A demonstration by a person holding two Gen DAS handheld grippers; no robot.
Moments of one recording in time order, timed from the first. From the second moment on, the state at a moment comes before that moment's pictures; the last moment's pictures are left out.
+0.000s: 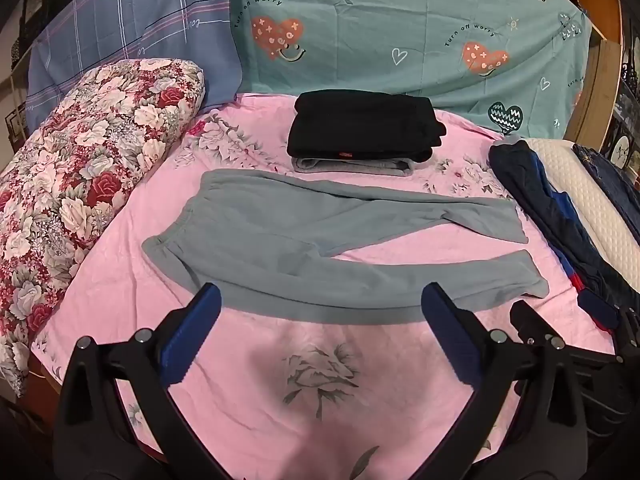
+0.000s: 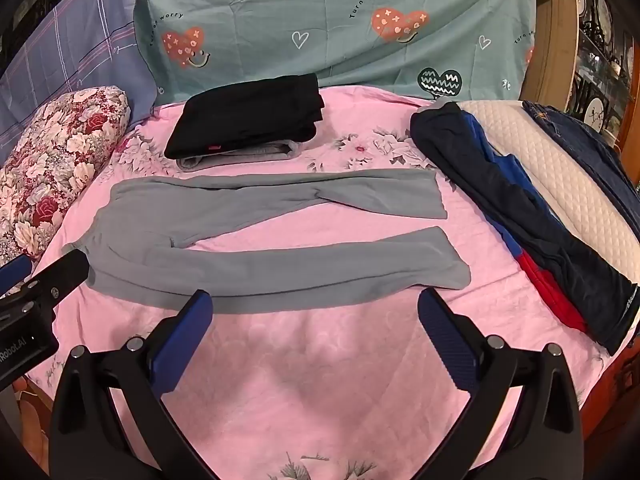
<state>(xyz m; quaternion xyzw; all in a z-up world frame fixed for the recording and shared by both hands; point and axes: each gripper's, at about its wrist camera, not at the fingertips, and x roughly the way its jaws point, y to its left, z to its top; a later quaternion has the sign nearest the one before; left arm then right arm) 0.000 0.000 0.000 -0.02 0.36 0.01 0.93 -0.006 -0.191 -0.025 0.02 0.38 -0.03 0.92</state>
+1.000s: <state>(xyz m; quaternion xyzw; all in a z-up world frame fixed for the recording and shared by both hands) -0.003 0.005 -0.003 -0.02 0.37 0.01 0.93 -0.006 -0.188 -0.027 0.02 0.38 -0.03 0.92</state>
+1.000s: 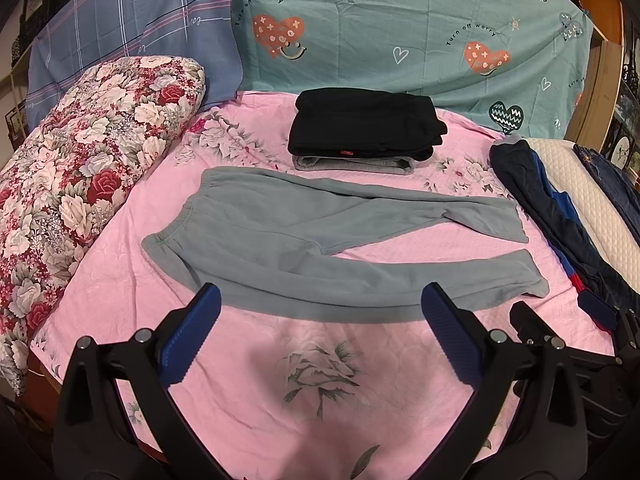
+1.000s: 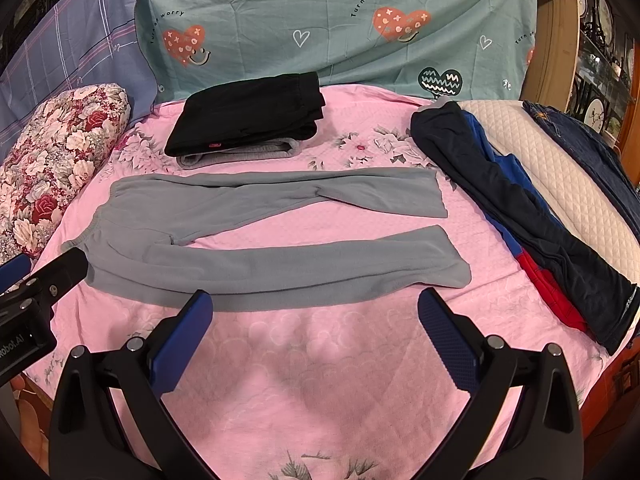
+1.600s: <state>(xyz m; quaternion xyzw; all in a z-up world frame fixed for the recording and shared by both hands) -0.002 0.008 -0.006 -0.02 0.37 0.01 0.93 -0.007 -0.189 -0.026 0.02 0.38 -0.03 0.92</state>
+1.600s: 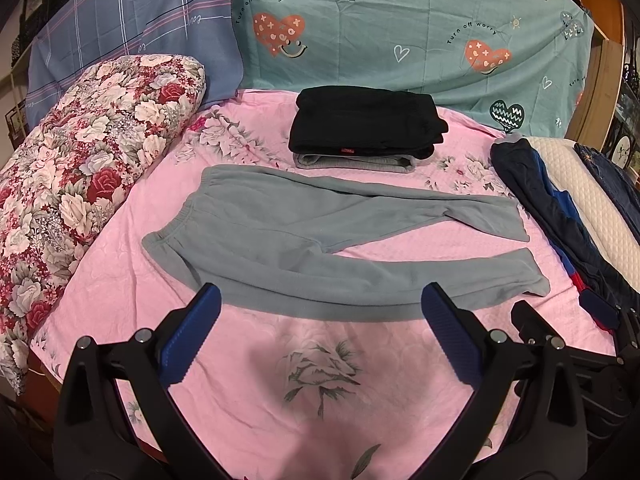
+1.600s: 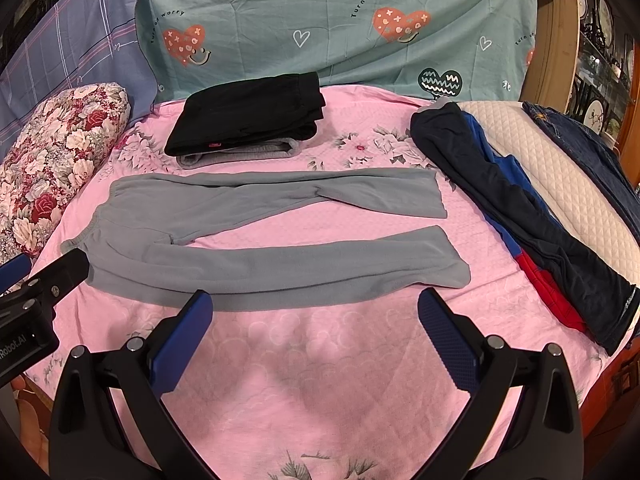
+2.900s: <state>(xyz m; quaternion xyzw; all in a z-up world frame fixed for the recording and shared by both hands) -0.002 0.009 -0.011 -0.02 0.37 0.01 0.93 -0.006 -0.186 -0.027 0.02 0.38 -0.03 0.92</state>
